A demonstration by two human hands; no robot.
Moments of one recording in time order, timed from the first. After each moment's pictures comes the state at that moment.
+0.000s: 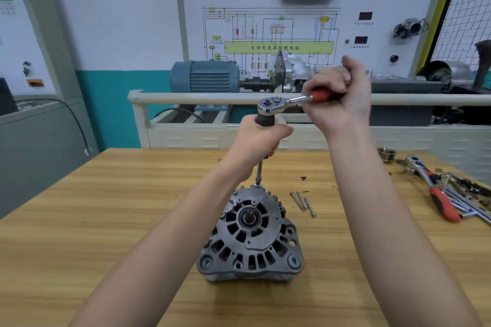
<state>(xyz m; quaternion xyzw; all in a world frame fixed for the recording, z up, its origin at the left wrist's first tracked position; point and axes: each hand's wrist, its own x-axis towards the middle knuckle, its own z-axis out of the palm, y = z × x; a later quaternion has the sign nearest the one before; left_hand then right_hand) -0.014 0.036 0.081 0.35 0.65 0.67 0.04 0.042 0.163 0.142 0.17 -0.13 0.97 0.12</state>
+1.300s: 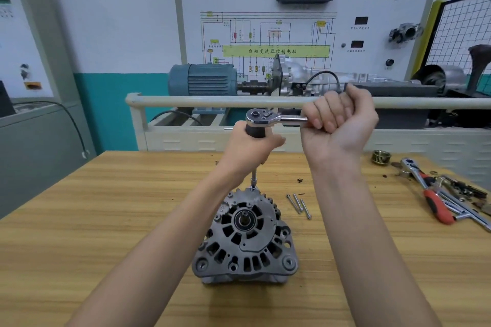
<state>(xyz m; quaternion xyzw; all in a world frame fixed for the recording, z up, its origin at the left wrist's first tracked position) -0.006 0.029 0.077 0.37 0.66 0.66 -0.02 0.075 0.125 0.120 0.19 -0.16 0.91 0.32</state>
